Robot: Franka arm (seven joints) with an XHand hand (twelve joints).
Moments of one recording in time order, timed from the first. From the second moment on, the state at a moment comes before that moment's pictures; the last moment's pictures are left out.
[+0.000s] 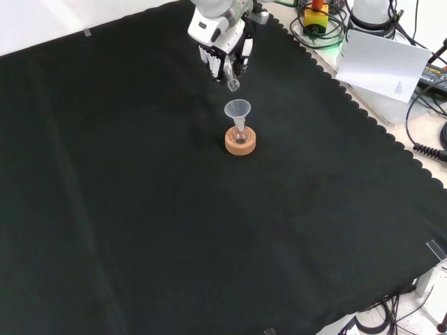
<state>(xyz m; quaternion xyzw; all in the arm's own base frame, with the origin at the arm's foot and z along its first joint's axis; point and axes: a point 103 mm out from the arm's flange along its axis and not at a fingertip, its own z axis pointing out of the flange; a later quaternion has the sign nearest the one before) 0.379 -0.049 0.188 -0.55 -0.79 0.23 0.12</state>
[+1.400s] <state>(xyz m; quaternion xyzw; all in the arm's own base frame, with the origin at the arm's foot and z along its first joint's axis) 0.383 -0.036 0.214 -0.52 -0.80 0.27 0.09</state>
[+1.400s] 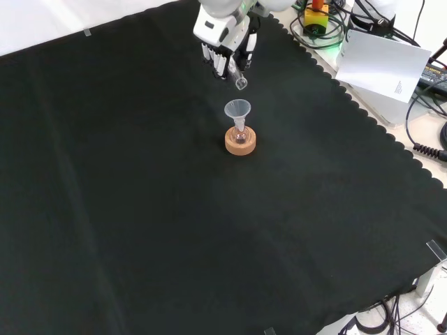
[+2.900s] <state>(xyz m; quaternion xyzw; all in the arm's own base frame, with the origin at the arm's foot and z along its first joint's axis) 0.388 -0.017 0.204 -0.51 -0.79 0.33 0.09</state>
